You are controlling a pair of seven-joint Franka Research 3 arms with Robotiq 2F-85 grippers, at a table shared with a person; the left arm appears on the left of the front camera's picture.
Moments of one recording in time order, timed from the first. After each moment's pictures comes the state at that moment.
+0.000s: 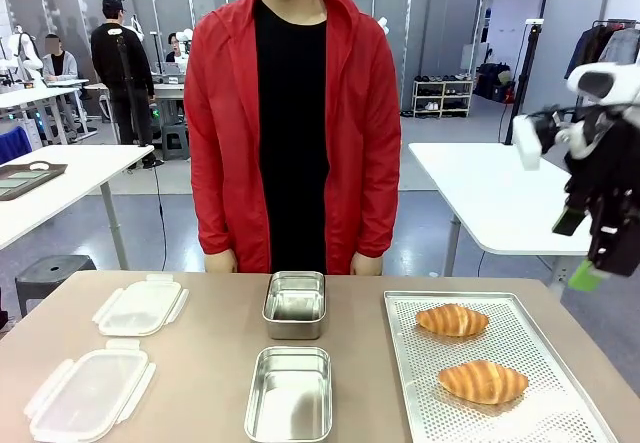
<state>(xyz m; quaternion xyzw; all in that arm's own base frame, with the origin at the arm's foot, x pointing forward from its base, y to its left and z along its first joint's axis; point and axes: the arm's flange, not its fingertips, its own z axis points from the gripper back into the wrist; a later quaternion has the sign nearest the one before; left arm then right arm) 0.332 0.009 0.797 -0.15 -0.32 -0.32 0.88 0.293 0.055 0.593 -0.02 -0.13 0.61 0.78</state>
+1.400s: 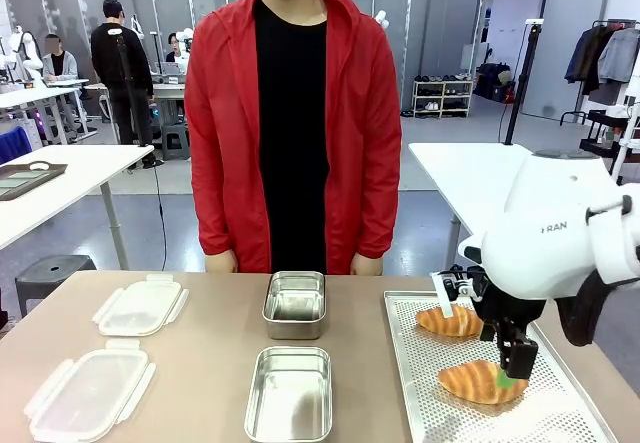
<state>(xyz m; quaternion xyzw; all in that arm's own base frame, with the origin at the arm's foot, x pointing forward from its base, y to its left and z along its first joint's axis) 0.332 0.009 0.797 -0.15 -0.32 -0.32 0.88 0.396 0.081 0.368 0.00 -0.03 0.67 0.74</state>
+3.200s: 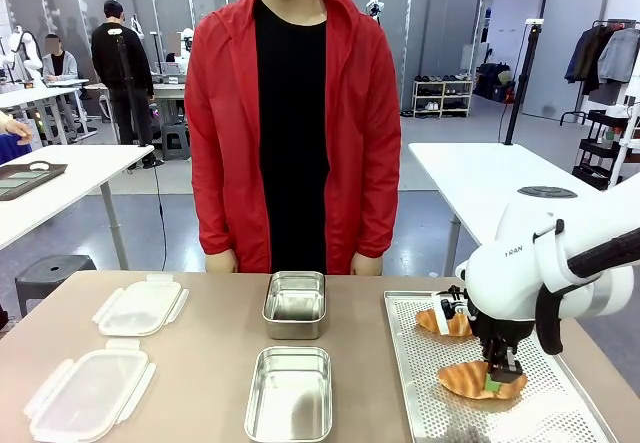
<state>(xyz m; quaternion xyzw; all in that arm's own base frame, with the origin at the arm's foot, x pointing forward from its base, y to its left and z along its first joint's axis) 0.332 0.009 0.797 -0.15 -0.32 -0.32 0.88 0.424 0.069 0.314 0.00 -0.02 0.65 0.76</state>
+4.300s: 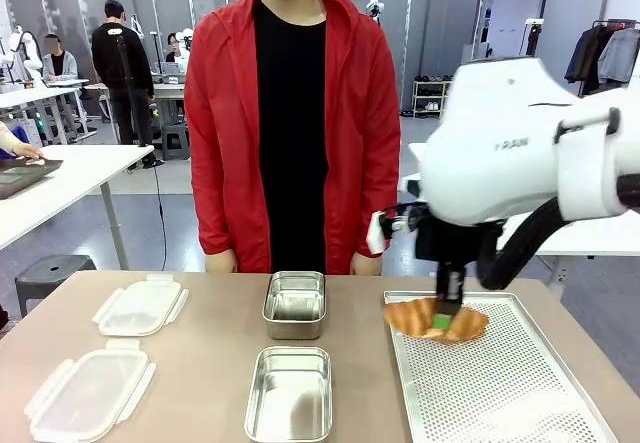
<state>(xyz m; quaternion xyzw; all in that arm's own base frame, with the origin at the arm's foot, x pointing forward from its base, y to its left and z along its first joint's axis) 0.332 0.009 0.797 -0.15 -0.32 -0.32 0.88 0.366 0.214 0.472 -0.01 -0.03 0.60 0.80</state>
